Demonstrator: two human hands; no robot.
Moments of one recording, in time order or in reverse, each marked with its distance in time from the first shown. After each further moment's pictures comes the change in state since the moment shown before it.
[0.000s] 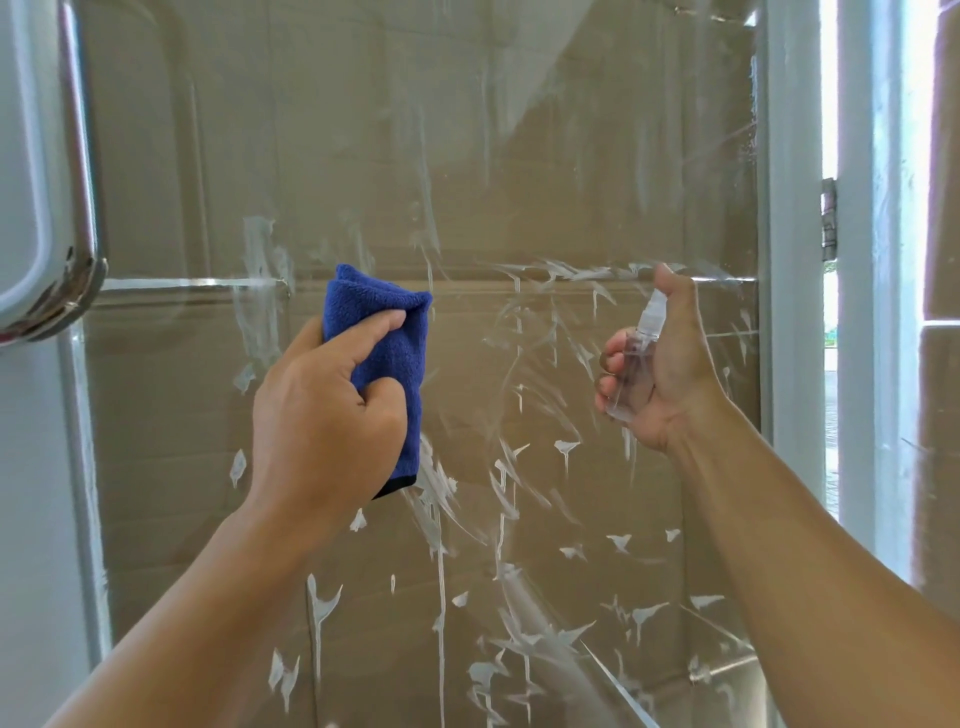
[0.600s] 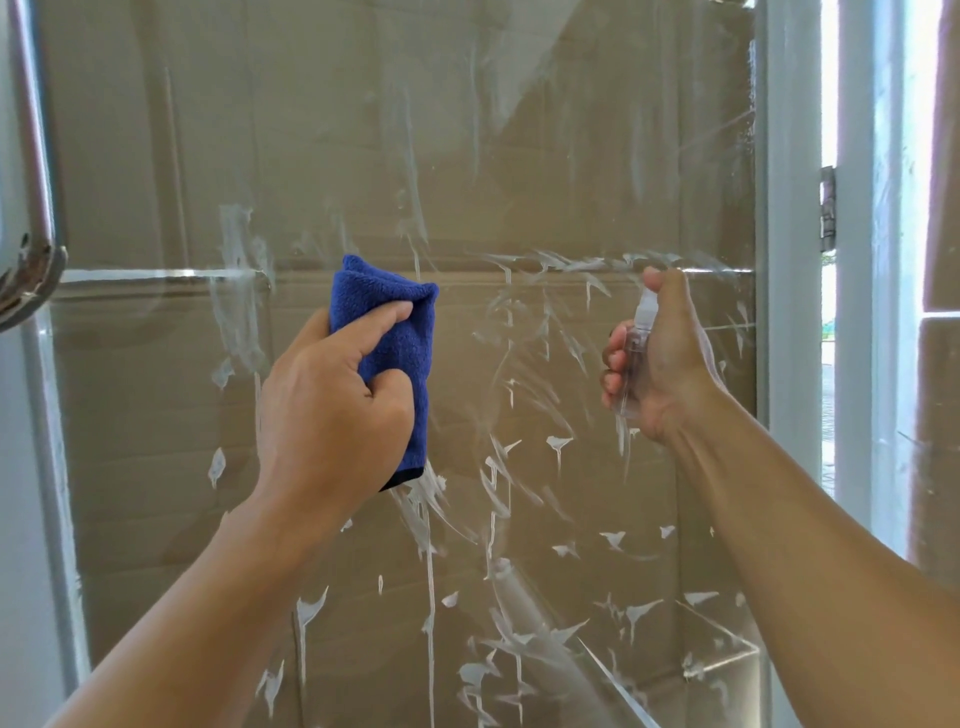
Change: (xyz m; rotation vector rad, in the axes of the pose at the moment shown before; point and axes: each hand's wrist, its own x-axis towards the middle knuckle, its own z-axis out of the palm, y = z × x) left_hand 0.003 0.002 0.018 -0.032 0.001 0.033; right_hand 0.014 -0.002 -0.006 -0.095 0.076 -0.045
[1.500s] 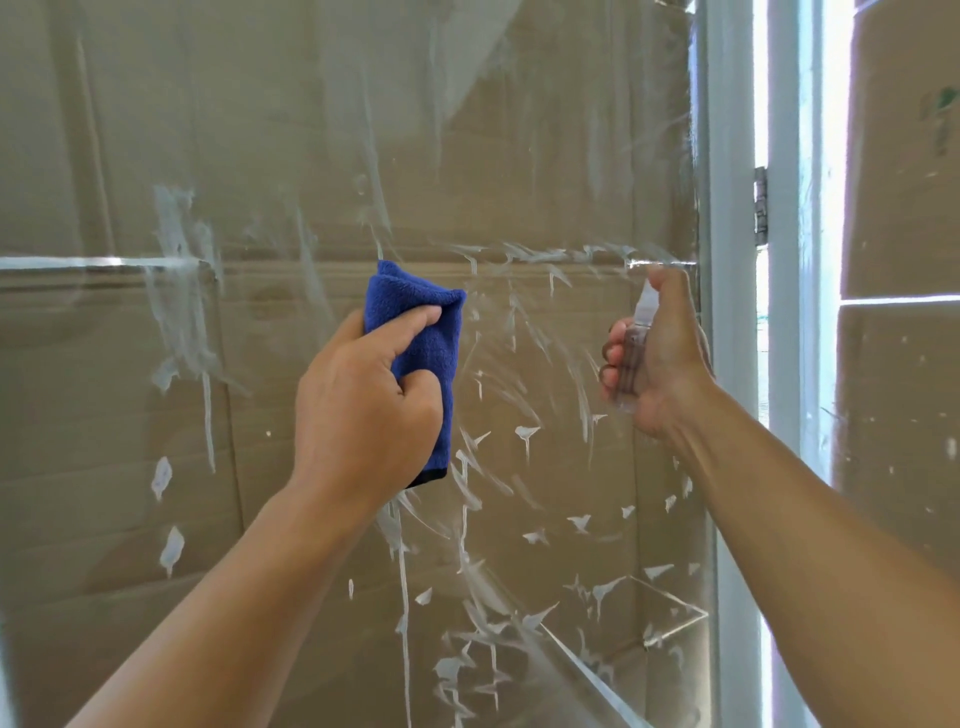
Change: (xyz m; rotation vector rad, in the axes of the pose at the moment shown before) left_hand -0.002 0.004 0.030 -0.145 -0.133 -0.008; right_hand -0.015 -0.001 -0.013 0.042 0.187 -0.016
